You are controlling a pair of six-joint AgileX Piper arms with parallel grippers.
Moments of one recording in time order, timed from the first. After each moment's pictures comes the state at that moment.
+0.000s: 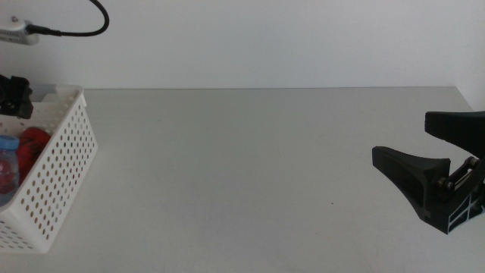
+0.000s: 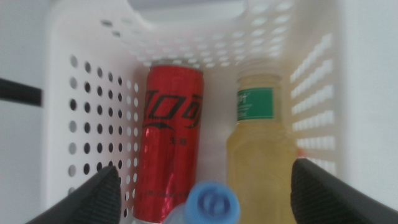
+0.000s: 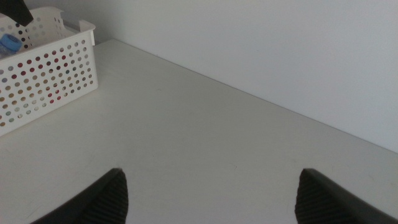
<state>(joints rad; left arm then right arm) 0.22 1.58 -1.34 -0.02 0.83 0.33 0.55 0.77 -0.60 0.12 0.17 -0.17</state>
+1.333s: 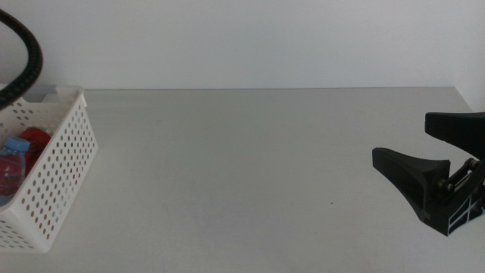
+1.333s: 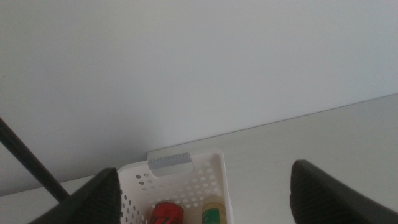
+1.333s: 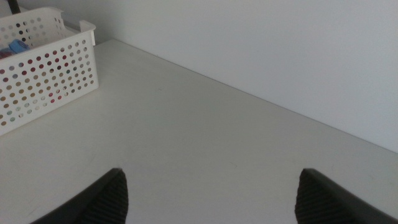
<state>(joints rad) 0.06 0.72 -0.93 -0.10 0.53 0.33 0.55 0.77 -0.60 0.12 0.17 -0.17</state>
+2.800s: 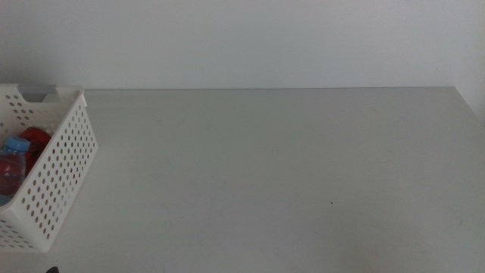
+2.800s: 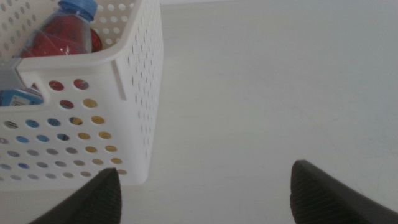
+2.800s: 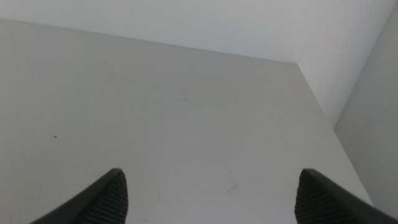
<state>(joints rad) 0.06 -0.01 0.03 -0.32 0.39 0.33 -0.01 -0.01 0.03 0.04 0.27 -0.17</state>
